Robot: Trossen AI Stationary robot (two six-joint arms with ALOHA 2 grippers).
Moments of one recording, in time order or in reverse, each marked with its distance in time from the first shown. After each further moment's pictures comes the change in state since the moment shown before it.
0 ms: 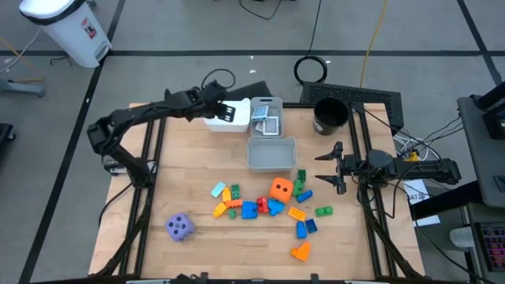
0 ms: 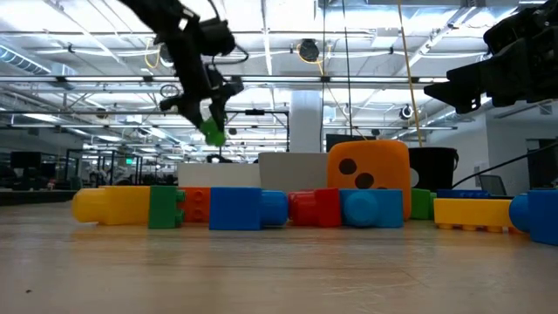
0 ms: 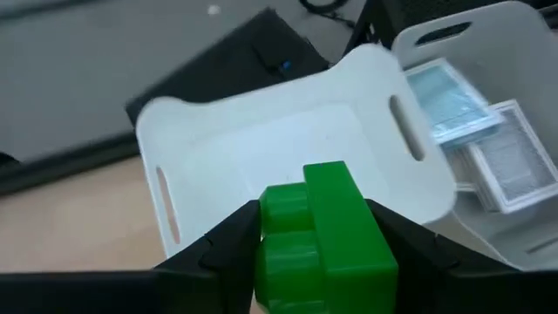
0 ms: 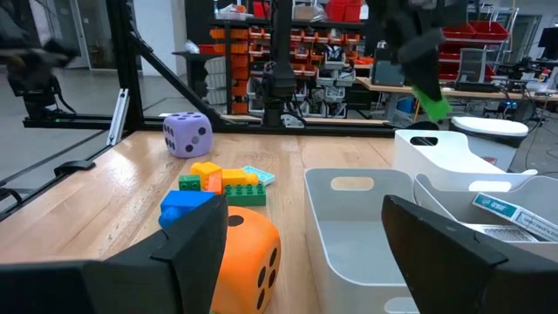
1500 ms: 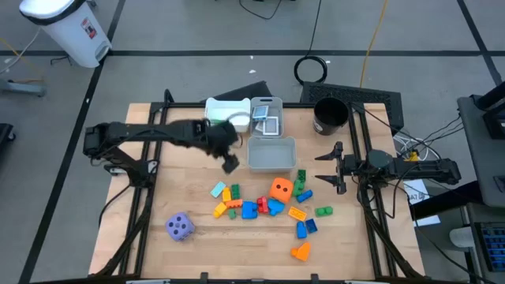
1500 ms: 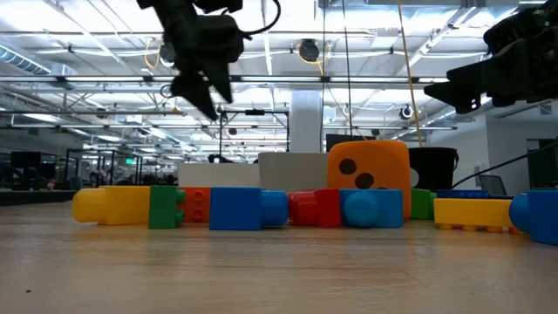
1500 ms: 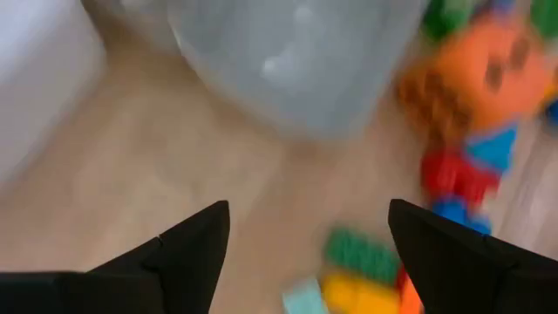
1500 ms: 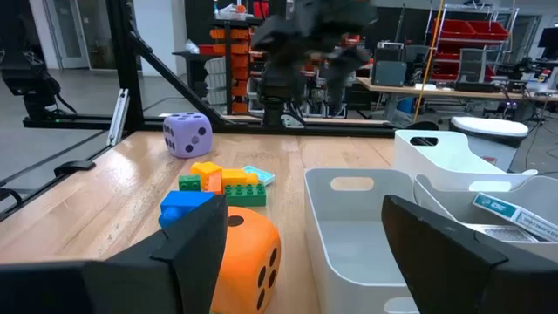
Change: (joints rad) left arm -0.432 -0.055 -0.014 -0.140 0.285 0.163; right arm 0.000 0.000 0.000 0.000 0.000 0.000
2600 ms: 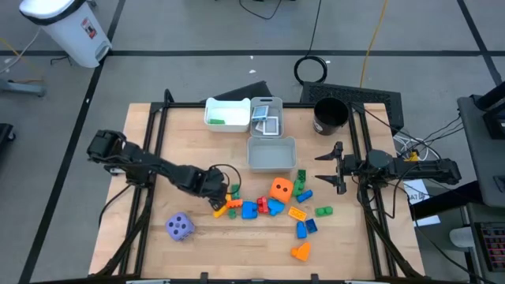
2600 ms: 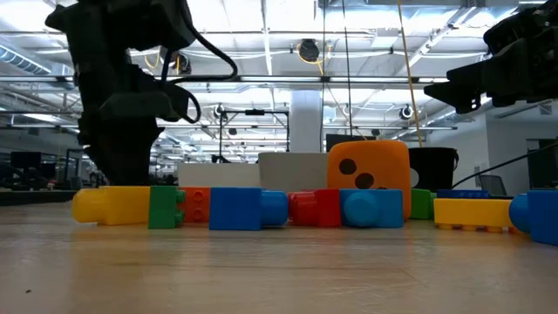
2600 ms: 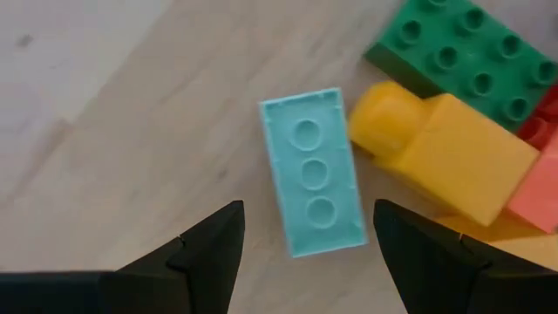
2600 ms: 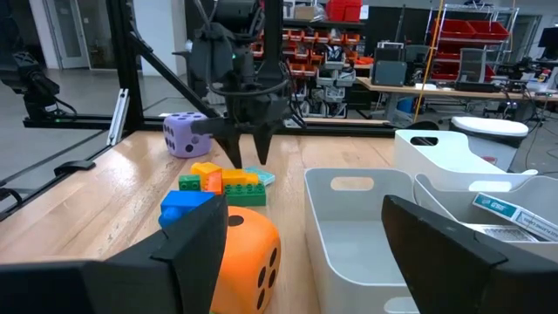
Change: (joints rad) left arm -0.395 0.083 -0.365 0.165 -0.205 -0.529; right arm 0.000 0.000 0.000 0.000 0.000 0.000
